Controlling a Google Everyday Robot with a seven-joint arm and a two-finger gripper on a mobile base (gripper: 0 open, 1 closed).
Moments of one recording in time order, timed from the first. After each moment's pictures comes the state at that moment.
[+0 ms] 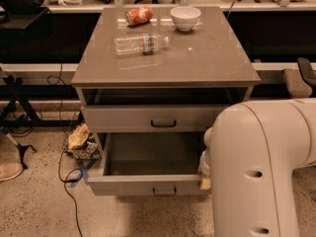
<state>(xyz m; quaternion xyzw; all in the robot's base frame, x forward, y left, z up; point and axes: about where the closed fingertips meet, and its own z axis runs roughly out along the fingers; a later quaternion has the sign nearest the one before) 0.538 -0.192 0.402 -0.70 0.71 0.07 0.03</state>
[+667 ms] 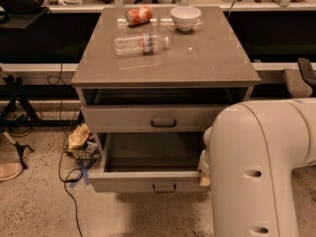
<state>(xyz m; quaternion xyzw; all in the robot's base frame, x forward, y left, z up) 0.537 -0.192 0.400 -0.70 0.71 0.07 0.03</state>
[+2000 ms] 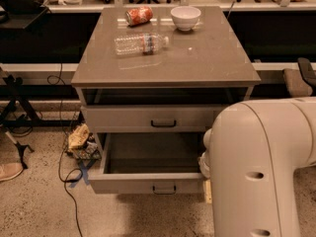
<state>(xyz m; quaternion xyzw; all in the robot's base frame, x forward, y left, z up) 0.526 -0.193 0.402 -0.71 0.70 0.07 0.02</state>
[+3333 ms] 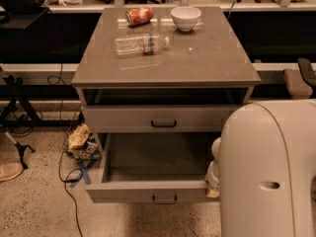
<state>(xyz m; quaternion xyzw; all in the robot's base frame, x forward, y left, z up) 0.477 -0.217 0.403 -0.67 0.74 0.08 0.00</state>
